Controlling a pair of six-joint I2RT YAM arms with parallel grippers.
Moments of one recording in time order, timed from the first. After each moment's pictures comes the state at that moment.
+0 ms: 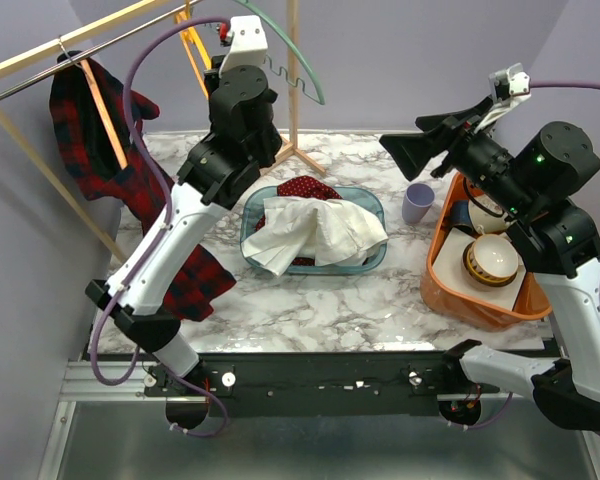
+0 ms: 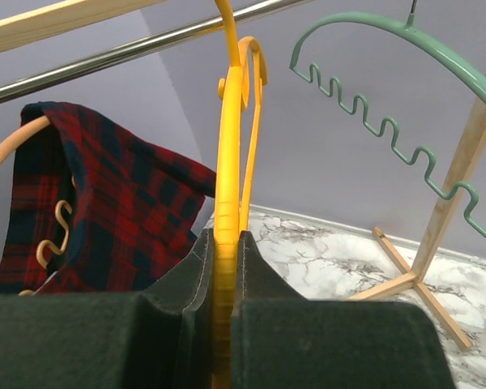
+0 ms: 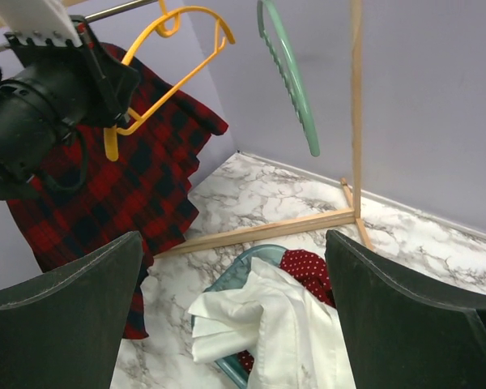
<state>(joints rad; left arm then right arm) -0.71 1.59 2.07 -0.33 -1.15 0.27 0.48 1.11 1.69 -0.44 -0.23 0.25</state>
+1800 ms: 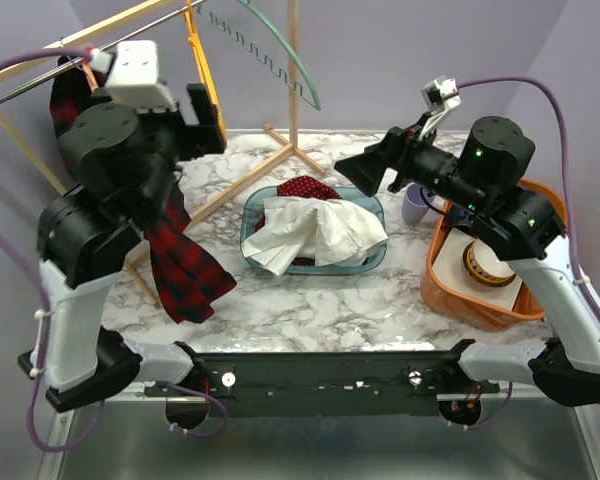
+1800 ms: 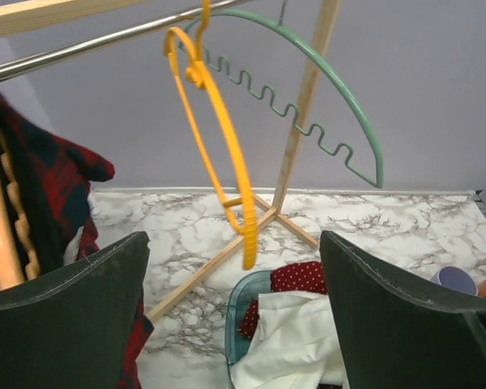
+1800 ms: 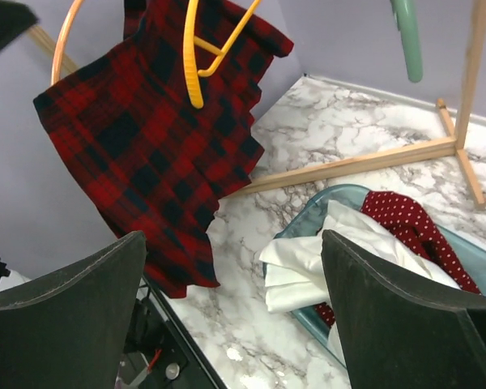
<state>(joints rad) -0.71 1.32 2.25 -0.92 -0.63 -0.10 0.68 1.22 1.73 -0.54 -0.18 0.37</state>
